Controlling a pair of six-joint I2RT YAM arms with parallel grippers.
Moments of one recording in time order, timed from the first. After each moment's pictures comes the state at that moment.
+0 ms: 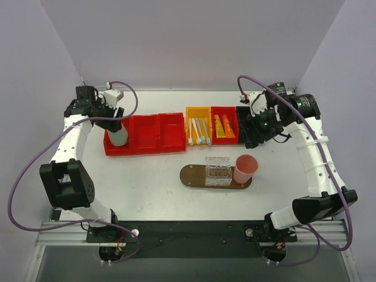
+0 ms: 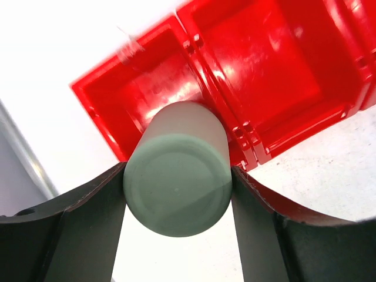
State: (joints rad) left arm 0.11 1.64 1.41 -0.72 0.30 0.49; right arm 0.26 1.45 1.72 -1.45 -0.15 -0.30
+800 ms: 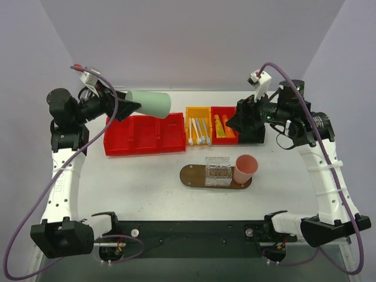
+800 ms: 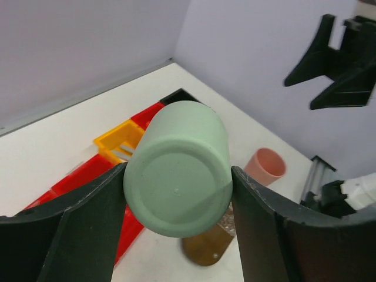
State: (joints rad) left arm 0.10 1.17 1.29 -0.11 1.00 -0.33; right arm 0.28 1.27 1.66 -0.97 -0.47 -0.13
